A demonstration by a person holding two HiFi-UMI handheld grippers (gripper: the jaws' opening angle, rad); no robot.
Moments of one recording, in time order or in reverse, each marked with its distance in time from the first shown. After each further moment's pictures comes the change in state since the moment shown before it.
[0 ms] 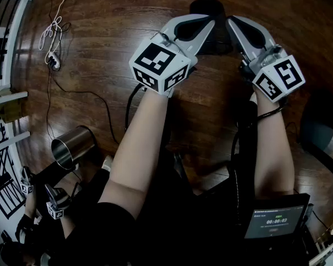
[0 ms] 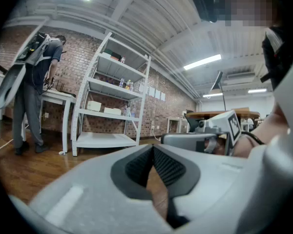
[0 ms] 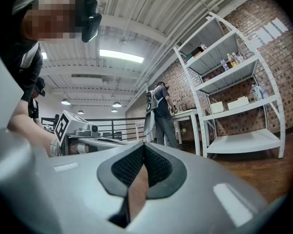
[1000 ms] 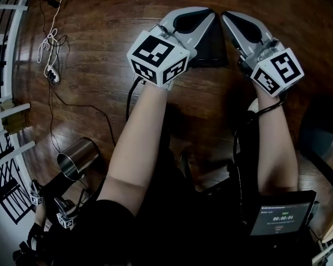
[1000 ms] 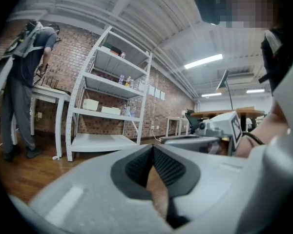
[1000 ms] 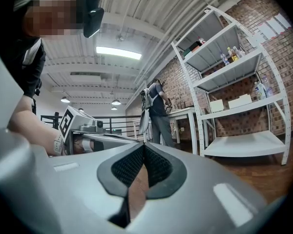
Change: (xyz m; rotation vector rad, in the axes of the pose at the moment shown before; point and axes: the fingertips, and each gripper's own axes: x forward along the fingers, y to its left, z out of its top) left arm 0.095 0.063 0.018 0.012 0.003 -0.035; right arm 0.046 -0.093 0.006 -0.020 0.021 0.016
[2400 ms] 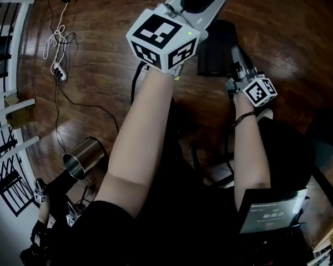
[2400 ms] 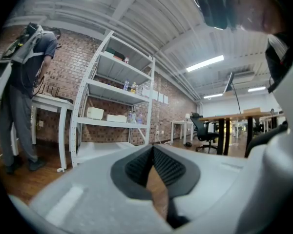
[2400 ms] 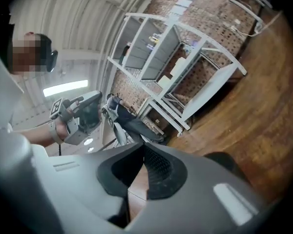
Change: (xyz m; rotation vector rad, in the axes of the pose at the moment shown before) left arm 0.019 0.077 0.053 0.040 -0.046 0.023; right arm 0.007 -0.053 -0.173 0.653 -0.186 -0.248
